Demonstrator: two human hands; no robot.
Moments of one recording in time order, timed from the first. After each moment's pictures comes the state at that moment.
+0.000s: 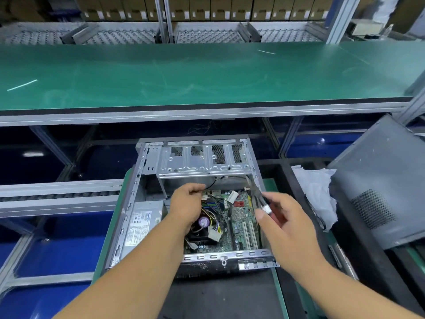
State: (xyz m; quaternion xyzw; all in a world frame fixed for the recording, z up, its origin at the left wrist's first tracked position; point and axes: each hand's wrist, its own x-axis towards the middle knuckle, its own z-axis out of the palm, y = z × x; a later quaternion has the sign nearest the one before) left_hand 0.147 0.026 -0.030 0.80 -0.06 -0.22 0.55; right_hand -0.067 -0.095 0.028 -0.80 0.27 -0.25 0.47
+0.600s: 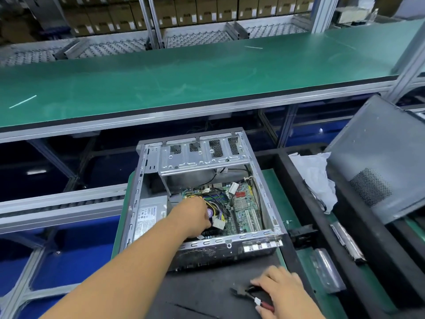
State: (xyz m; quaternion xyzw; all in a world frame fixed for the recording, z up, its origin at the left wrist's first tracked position) left_hand 0.127 0.056 -0.008 0.90 -0.37 -0.25 0.01; right_hand -0.159 -0.035 -0.080 -0.93 0.19 0.17 0.25
